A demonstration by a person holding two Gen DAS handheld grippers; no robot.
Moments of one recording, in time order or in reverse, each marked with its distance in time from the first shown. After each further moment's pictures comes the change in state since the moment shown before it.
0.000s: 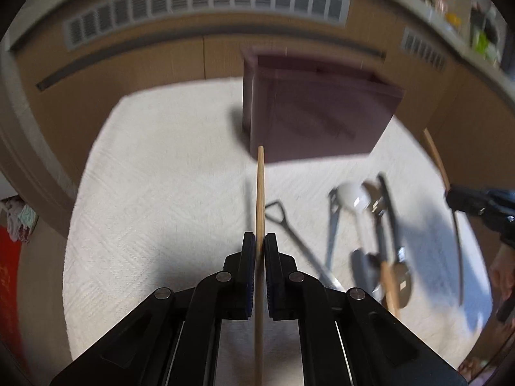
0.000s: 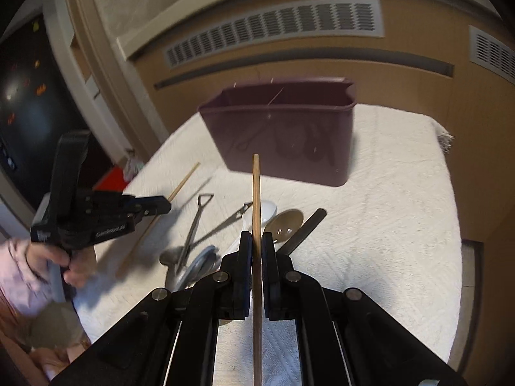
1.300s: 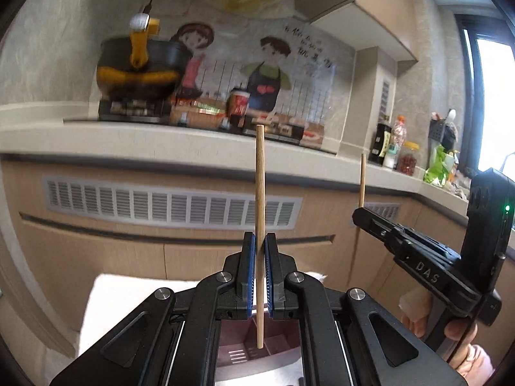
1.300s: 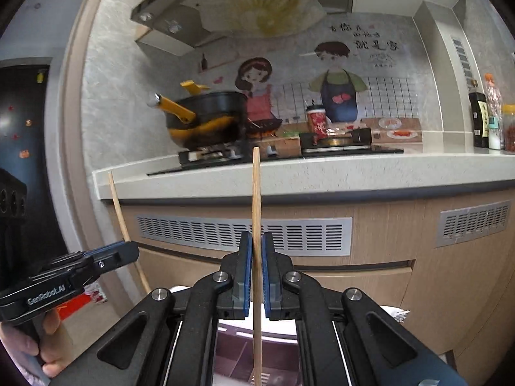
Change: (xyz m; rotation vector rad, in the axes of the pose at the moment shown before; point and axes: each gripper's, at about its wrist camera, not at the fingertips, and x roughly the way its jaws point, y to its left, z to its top) left arm -0.091 -0.009 0.201 -0.027 -0.523 -0.165; right arm -0.065 0.015 0.191 -0.059 -0.580 -0.196
